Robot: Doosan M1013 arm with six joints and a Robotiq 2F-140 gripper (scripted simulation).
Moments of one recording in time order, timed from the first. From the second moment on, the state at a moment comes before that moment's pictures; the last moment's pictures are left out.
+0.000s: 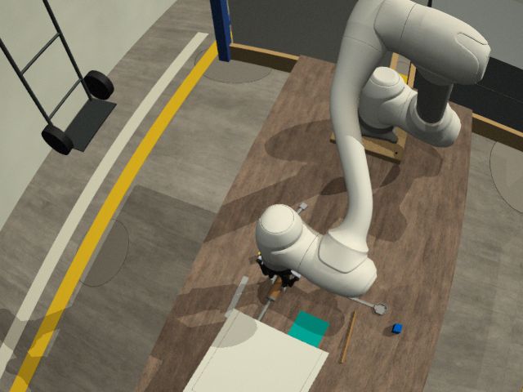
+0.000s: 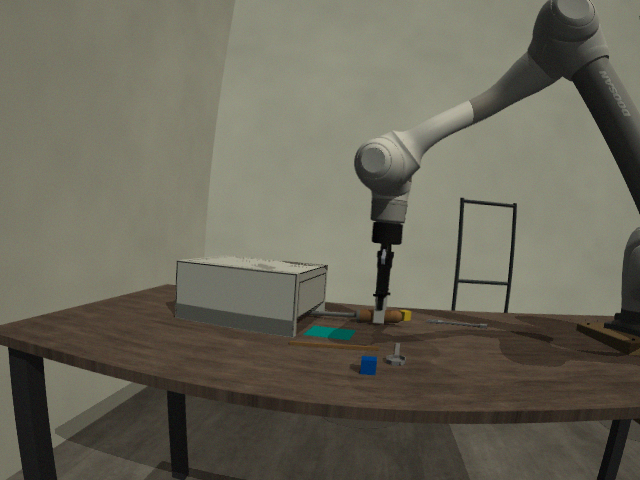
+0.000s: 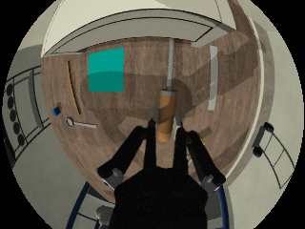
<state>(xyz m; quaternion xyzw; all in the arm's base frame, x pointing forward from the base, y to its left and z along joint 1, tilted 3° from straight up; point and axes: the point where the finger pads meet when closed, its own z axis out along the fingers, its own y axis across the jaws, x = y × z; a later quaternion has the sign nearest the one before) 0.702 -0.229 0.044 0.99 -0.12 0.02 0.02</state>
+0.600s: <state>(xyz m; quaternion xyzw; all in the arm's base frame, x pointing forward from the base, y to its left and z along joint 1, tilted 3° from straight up) 0.736 -0.237 0.045 0.99 -0.12 0.02 0.02</state>
